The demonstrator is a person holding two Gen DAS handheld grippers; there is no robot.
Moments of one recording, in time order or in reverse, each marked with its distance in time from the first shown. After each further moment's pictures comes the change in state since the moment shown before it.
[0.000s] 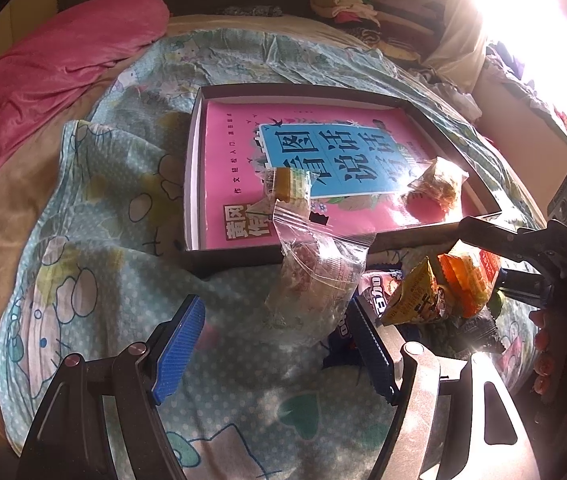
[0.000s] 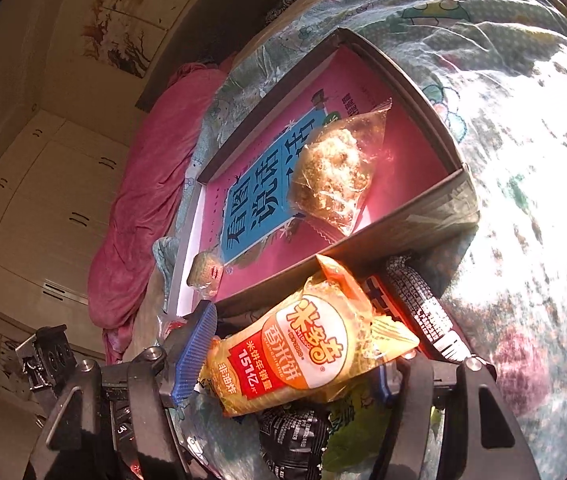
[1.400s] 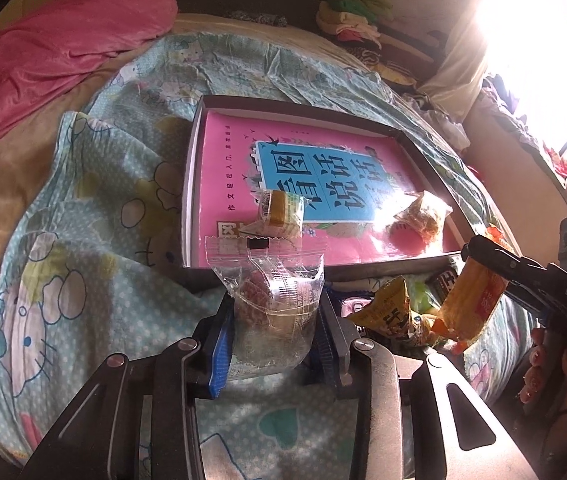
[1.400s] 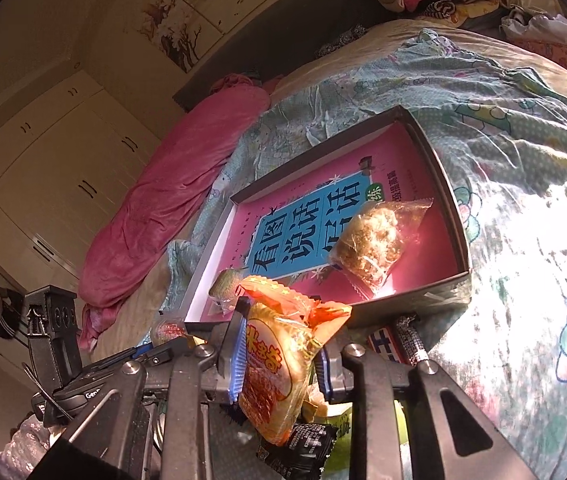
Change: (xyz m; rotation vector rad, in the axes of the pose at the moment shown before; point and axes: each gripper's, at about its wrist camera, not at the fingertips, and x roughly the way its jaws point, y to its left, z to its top) left arm -0.010 0.012 0.008 -0.095 -0.038 -0.095; right arm -0.030 0.038 0.007 -0.250 -0.115 -0.024
